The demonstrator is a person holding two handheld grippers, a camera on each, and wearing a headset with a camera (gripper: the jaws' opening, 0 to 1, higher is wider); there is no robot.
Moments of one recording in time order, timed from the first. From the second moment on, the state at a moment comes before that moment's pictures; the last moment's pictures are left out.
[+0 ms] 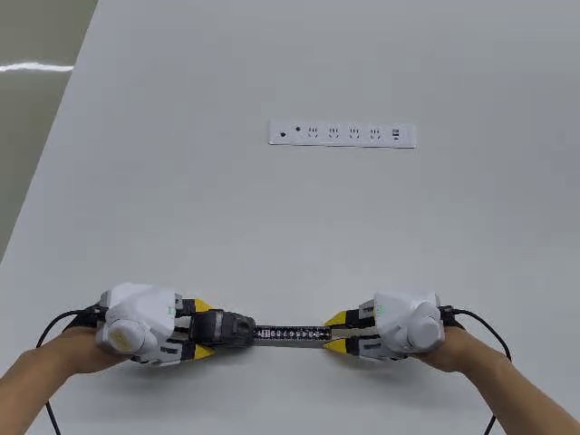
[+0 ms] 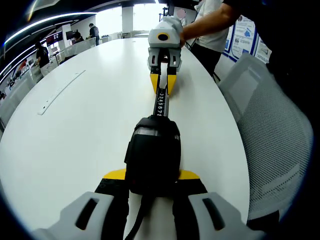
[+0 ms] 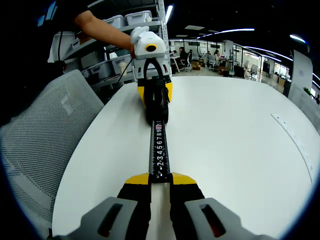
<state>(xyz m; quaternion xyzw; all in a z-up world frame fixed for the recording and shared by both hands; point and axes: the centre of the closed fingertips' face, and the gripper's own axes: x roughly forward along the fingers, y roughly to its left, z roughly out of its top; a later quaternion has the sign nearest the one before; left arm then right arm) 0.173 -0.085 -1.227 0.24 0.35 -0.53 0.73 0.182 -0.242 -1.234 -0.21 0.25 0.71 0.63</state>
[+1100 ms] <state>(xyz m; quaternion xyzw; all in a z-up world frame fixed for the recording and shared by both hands) 0.173 -0.085 -1.228 0.23 0.35 -0.53 0.74 0.183 -0.254 -1.235 -0.22 0.25 0.71 0.63</state>
